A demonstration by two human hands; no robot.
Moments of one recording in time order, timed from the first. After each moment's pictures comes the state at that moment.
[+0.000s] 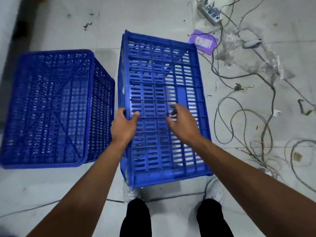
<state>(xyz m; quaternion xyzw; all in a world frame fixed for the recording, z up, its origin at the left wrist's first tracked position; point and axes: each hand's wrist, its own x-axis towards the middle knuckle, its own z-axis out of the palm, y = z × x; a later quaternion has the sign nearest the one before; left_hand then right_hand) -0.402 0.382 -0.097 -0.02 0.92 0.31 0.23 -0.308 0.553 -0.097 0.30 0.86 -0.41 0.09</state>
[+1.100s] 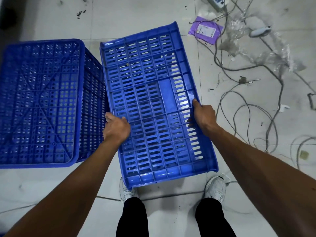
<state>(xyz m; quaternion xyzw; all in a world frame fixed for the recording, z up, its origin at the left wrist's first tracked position) -0.413 0.385 -0.161 -0.05 0.94 0.12 0.32 -0.296 0.635 -0.152 0.55 0.66 -0.51 0.06</state>
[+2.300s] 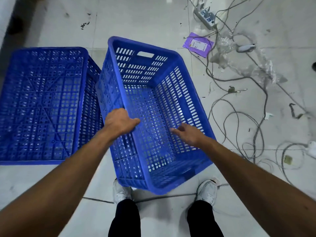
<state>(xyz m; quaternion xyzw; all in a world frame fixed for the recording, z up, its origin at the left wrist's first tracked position) -0.411 0.410 -0.090 0.11 0.94 0.04 0.31 -0.254 0.612 -0.148 0.28 0.82 -0.37 0.33</state>
